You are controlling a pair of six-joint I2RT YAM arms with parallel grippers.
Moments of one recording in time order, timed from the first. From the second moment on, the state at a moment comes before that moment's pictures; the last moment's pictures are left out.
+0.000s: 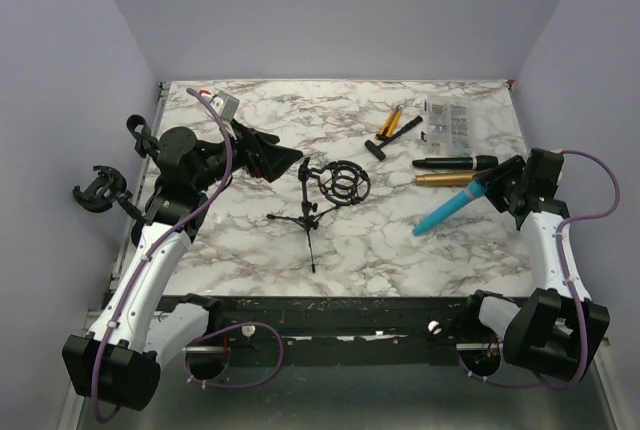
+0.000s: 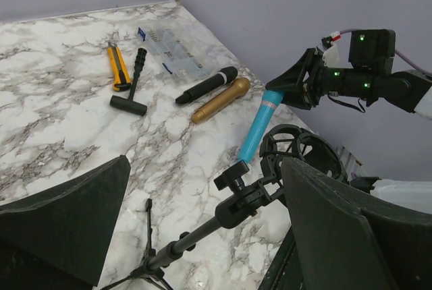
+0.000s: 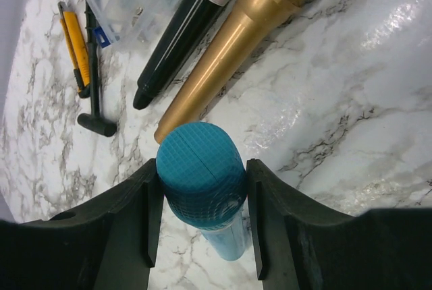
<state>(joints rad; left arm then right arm) -0.23 0.96 0.91 0.07 0.71 -0.49 -0.30 1.10 0.76 -0.39 -0.15 0.71</state>
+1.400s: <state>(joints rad) -0.23 0.96 0.91 0.07 0.71 -0.49 -0.54 1.44 0.61 -0.04 -0.16 1.17</state>
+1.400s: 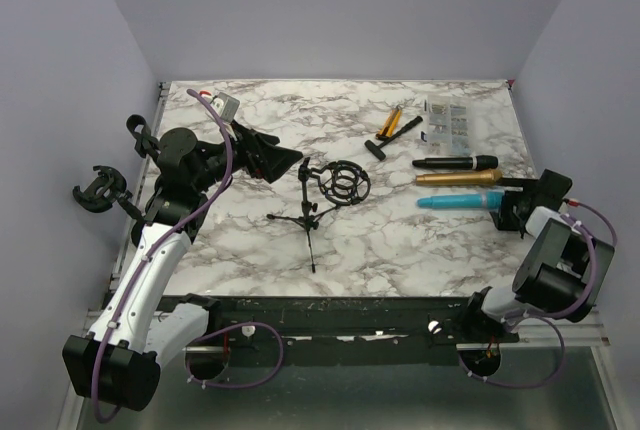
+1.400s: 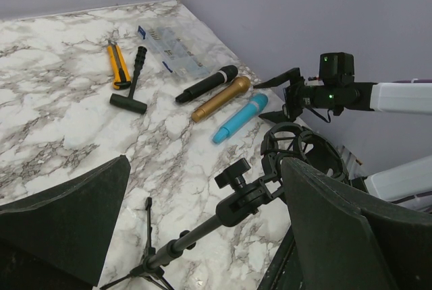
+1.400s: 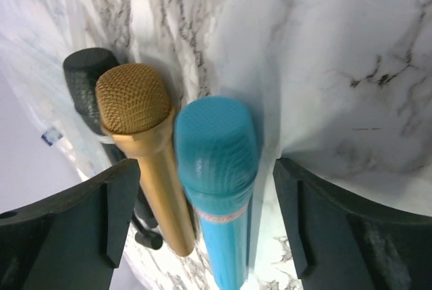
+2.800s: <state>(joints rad) -0.23 0.85 0.84 0.05 0.65 -0.30 0.46 1.54 0.53 0.73 -0.97 1.15</state>
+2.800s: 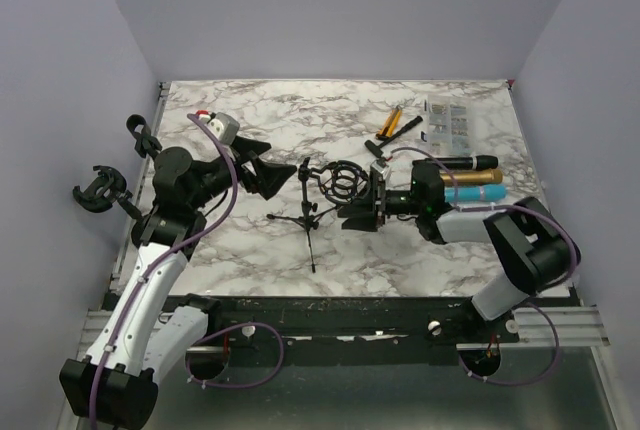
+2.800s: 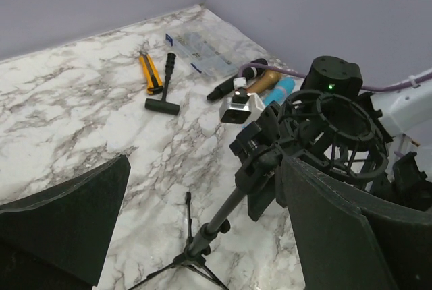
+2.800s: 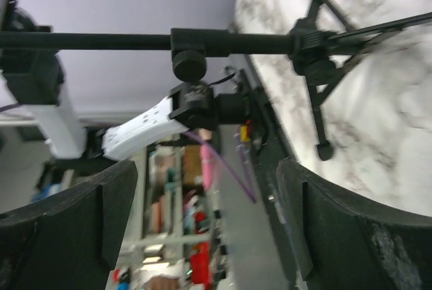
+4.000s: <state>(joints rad) -0.24 0.79 0.78 0.11 0.67 -0.29 0.60 2.03 0.76 1.44 -0.98 1.67</state>
